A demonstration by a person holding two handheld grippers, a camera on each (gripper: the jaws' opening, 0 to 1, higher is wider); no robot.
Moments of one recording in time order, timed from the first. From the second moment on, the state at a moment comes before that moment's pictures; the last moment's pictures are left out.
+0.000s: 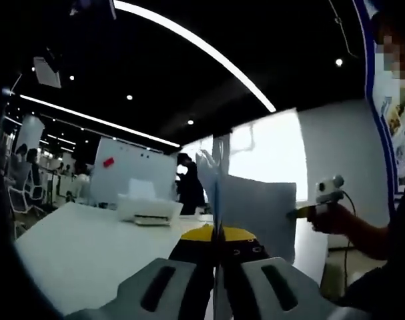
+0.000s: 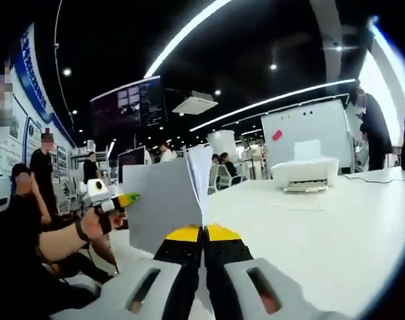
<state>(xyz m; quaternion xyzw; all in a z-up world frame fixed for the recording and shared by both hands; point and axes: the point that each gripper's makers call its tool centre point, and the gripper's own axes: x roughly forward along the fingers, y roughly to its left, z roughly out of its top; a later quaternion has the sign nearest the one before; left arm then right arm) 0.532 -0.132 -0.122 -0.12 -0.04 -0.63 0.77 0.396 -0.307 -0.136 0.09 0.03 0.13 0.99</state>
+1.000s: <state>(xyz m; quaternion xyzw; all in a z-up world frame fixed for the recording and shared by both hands) 0.542 -0.192 -0.193 -0.16 0.16 -0.63 0.74 0.406 -0.350 -0.191 0.18 0.16 0.10 0.97</state>
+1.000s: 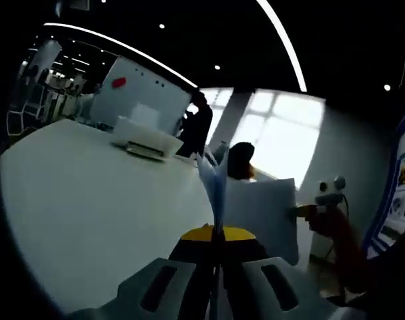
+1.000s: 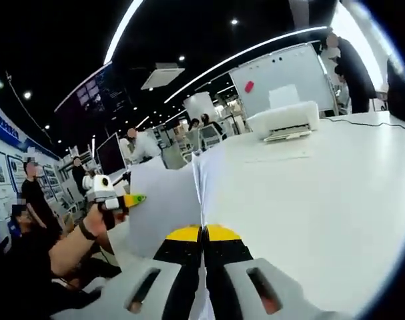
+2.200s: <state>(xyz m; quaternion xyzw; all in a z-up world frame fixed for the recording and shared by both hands) 0.590 -0.216 -0.264 -0.11 0.17 -0.59 0.78 0.443 -0.379 -0.270 0.13 0.19 0.02 0.97</state>
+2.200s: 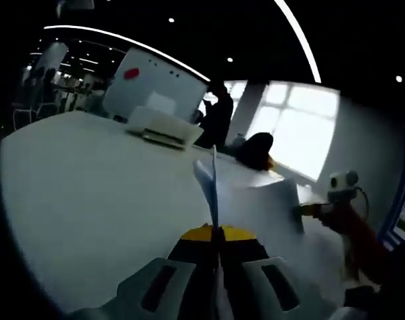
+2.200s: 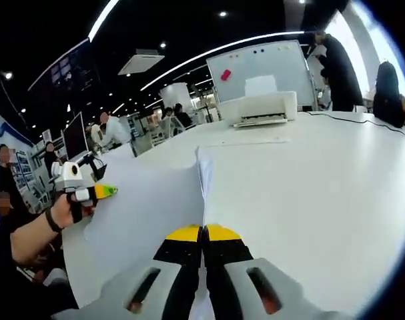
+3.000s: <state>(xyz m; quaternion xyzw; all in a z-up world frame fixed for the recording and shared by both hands) 0.609 -0.226 -0.288 -0.03 0.15 -0.55 0.82 0.461 -0.391 -0.299 0.11 0.18 -0.01 0.98</state>
